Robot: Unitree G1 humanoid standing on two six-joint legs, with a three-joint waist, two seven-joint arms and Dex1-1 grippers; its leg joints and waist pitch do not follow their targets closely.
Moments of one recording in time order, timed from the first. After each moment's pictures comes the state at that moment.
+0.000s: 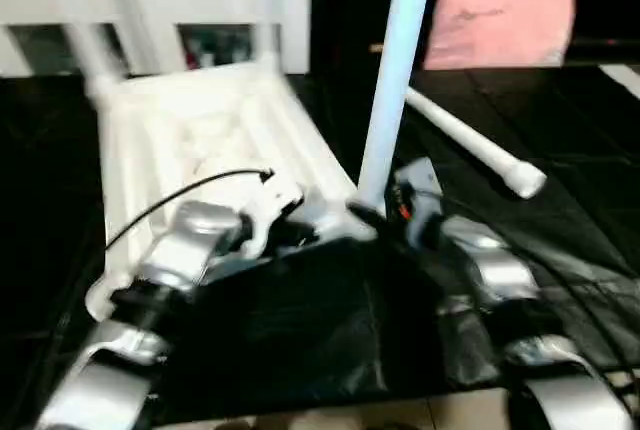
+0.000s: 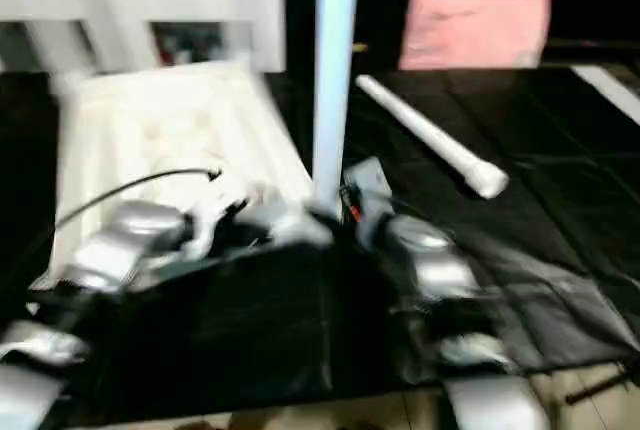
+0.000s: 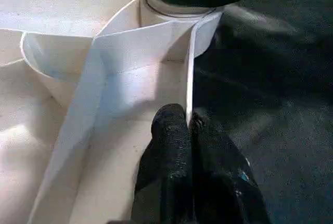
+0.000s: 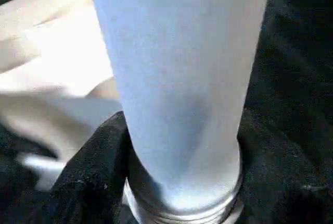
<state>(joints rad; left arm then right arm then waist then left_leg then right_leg) -0.60 0.25 -0.22 0.48 0.00 0.46 -0.87 -0.61 -0.09 -0.02 0.76 0.12 0.13 0.57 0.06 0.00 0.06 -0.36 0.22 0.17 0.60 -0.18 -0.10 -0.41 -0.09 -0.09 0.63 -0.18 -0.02</state>
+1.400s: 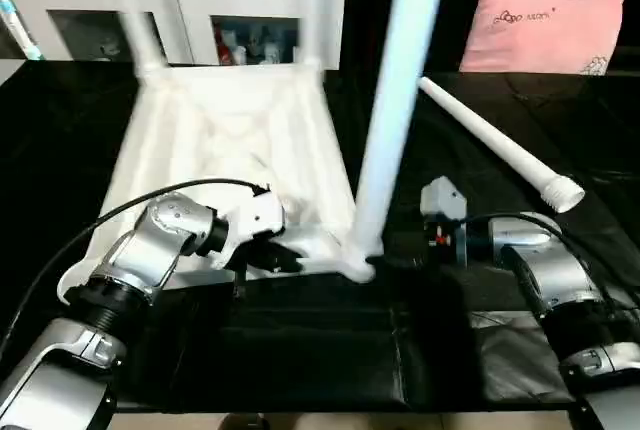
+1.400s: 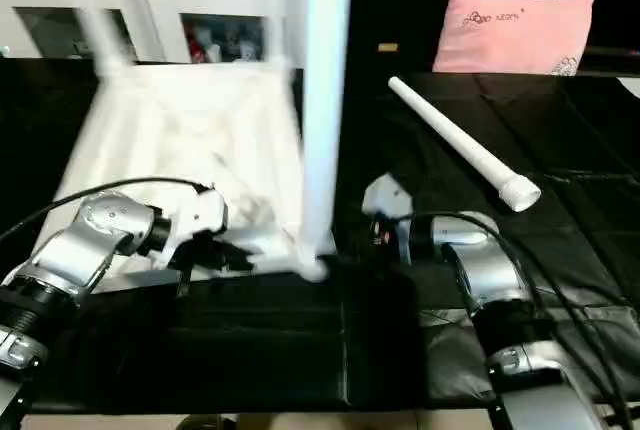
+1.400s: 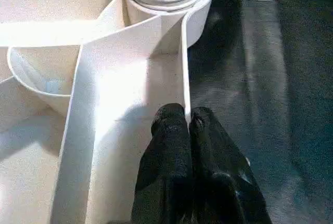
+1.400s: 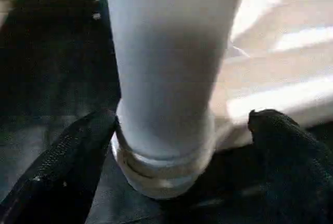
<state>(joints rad) -0.59 0.50 -0.38 0.46 0.00 0.13 -1.34 -0.53 -0.41 0.18 0.59 0.12 0.00 1.31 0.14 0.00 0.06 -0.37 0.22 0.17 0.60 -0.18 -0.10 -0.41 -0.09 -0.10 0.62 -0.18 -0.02</state>
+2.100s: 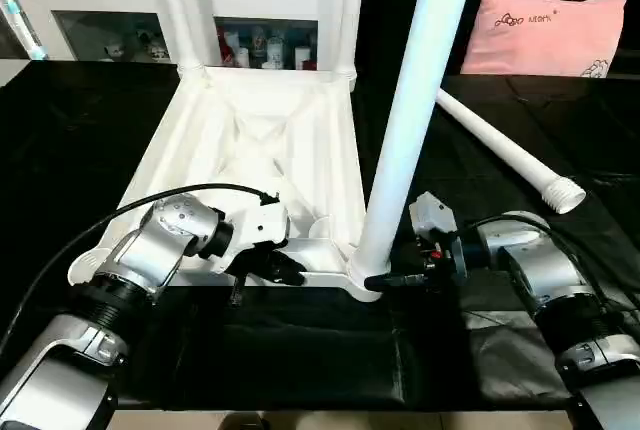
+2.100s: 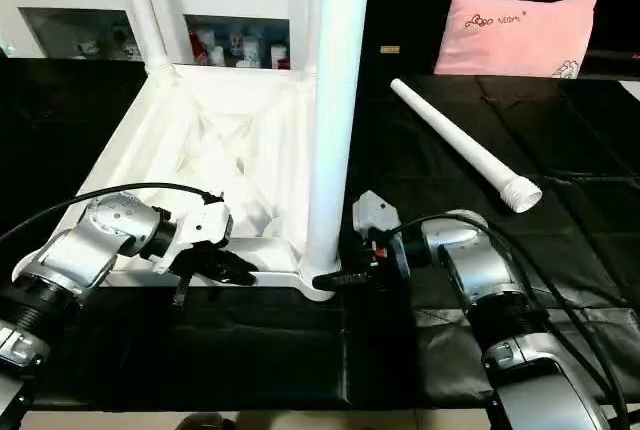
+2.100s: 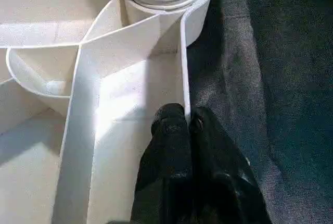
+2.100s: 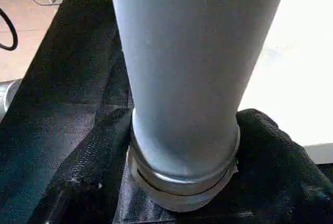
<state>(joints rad) -0.60 0.50 -0.40 0.49 0.00 0.06 -1.39 -0.56 -0.41 0.22 0.64 0.12 -0.01 1.42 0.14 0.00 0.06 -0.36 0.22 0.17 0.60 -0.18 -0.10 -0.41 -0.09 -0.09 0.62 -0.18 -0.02</state>
